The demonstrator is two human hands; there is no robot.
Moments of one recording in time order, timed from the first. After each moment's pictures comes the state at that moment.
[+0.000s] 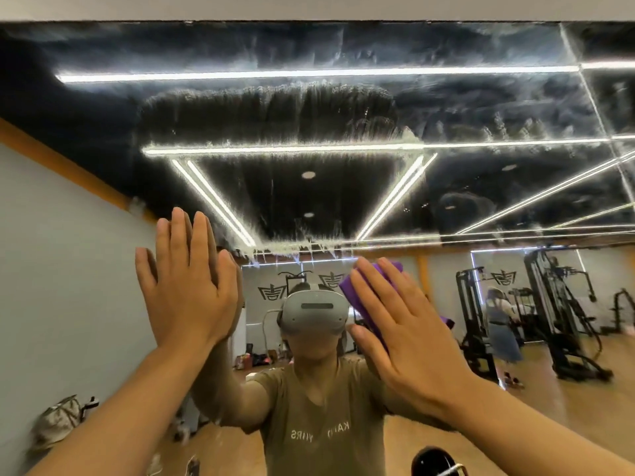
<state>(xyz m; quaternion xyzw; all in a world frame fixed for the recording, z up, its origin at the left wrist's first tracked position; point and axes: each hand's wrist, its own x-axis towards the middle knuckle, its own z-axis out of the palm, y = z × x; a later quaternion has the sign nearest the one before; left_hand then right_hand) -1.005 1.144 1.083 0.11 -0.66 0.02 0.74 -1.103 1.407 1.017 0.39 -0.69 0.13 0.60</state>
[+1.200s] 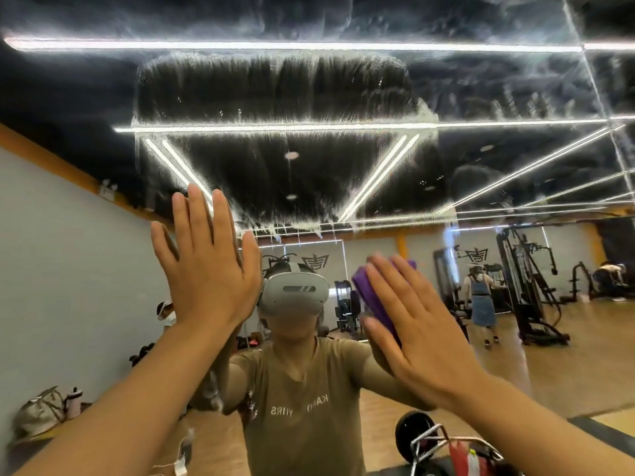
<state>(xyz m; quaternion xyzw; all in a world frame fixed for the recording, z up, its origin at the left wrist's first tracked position) -0.999 1.138 1.079 0.08 -0.69 0.04 0.72 -1.085 1.385 0.988 0.37 -0.70 0.17 0.58</state>
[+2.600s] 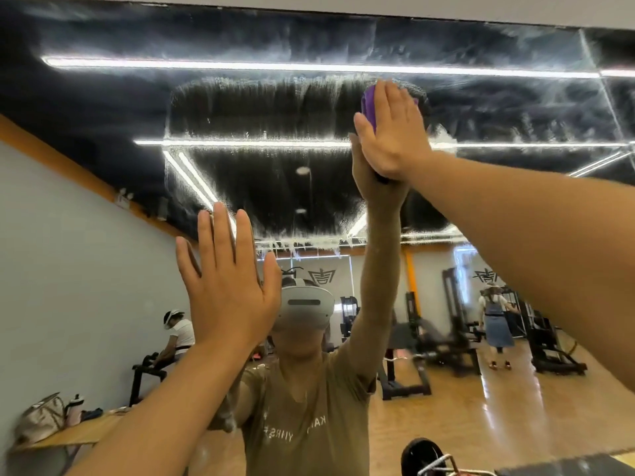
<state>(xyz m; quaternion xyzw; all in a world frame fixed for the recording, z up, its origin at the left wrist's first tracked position) -1.003 1.136 1.076 0.08 -0.68 0.06 0.73 -1.076 1.363 1.274 0.25 -0.74 0.22 0.58</state>
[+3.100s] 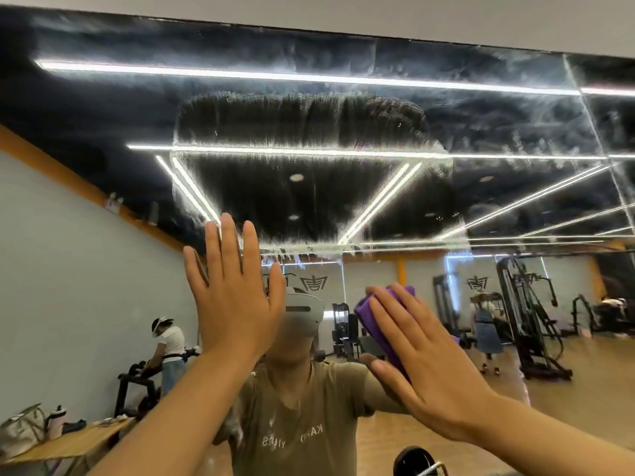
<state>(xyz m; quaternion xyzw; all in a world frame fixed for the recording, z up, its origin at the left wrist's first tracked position) -1.004 1.136 1.076 0.07 -0.68 0.06 0.73 -1.076 1.385 0.997 0.39 -0.72 0.07 0.57</state>
